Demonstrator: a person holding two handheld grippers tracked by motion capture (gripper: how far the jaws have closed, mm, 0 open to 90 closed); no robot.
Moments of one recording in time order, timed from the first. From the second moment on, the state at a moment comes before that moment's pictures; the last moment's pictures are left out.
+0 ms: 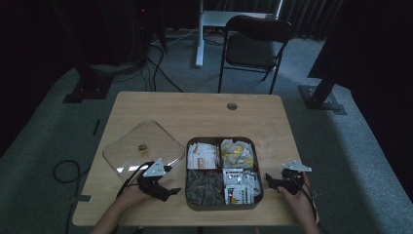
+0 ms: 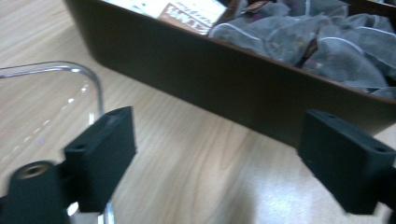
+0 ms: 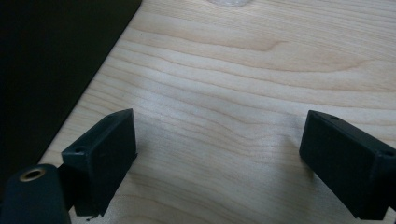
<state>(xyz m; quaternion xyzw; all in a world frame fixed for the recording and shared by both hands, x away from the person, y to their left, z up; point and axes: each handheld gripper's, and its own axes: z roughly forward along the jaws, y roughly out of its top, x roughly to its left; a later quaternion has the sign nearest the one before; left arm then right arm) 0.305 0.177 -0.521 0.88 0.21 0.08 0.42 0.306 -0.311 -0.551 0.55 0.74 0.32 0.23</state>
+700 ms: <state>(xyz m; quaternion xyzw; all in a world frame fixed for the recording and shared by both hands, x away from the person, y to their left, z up) 0.283 0.163 -0.535 0.91 0.19 0.07 0.36 0.306 -0.311 -0.551 0.55 0.74 0.32 0.23</state>
